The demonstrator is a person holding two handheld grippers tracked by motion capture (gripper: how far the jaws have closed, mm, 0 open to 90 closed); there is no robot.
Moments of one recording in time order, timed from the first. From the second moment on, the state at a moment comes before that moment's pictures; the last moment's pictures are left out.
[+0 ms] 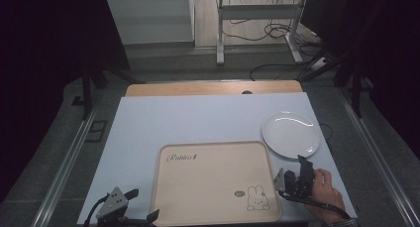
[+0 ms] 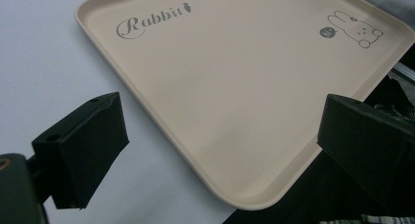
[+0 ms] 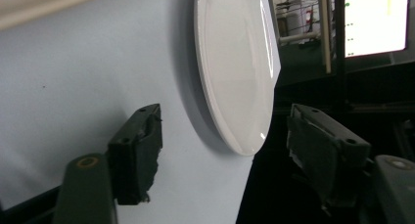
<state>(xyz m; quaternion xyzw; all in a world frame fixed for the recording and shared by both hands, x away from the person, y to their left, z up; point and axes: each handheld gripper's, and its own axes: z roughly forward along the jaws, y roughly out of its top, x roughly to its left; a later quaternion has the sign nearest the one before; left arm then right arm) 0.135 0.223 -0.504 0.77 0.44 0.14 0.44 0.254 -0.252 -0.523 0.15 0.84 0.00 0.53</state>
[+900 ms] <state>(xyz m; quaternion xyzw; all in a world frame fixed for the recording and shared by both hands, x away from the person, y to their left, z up) 0.136 0.223 -0.504 0.77 0.44 0.14 0.44 0.279 -0.242 -0.549 0.06 0.83 -0.09 0.55</state>
